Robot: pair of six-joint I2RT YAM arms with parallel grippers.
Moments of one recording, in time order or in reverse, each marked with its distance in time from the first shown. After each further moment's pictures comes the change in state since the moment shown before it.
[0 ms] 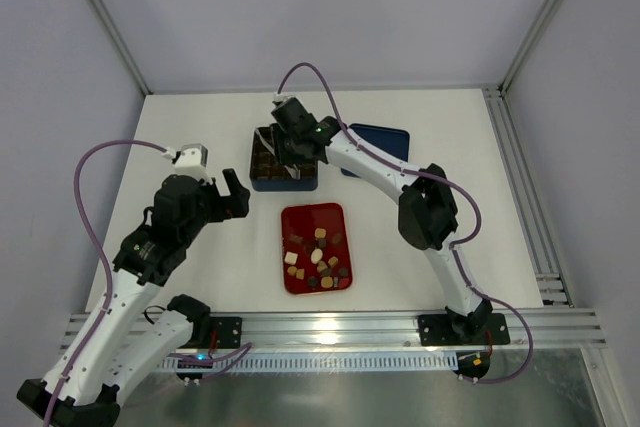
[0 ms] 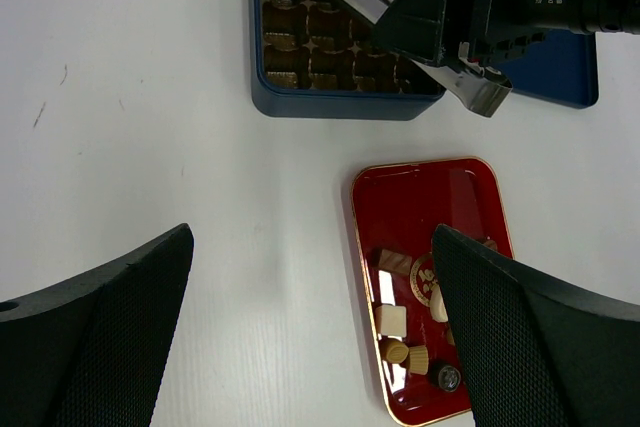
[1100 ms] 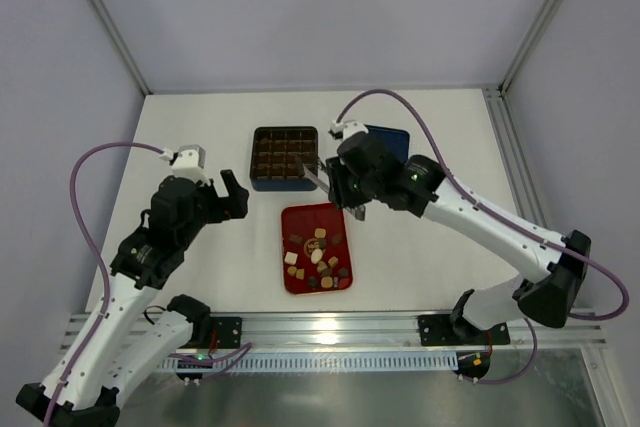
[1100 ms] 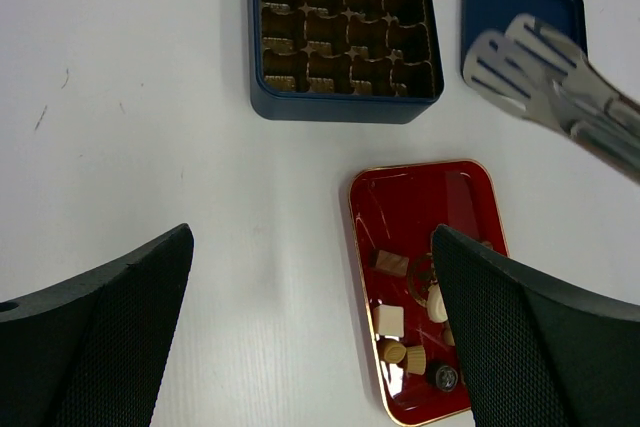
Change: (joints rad) left arm 0.000 -0.021 0.000 -0.004 0.000 -0.001; right arm 0.075 -0.764 -0.589 -0.134 0.074 -0.014
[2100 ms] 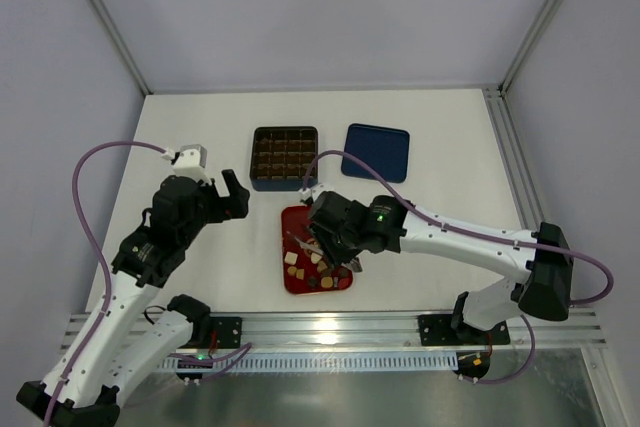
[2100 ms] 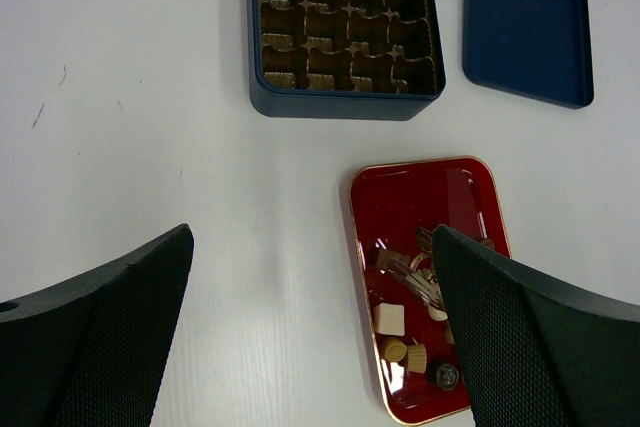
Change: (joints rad) left arm 0.000 0.010 0.000 0.000 0.004 0.000; right arm 0.278 -0.019 -0.238 -0.085 -0.049 0.018
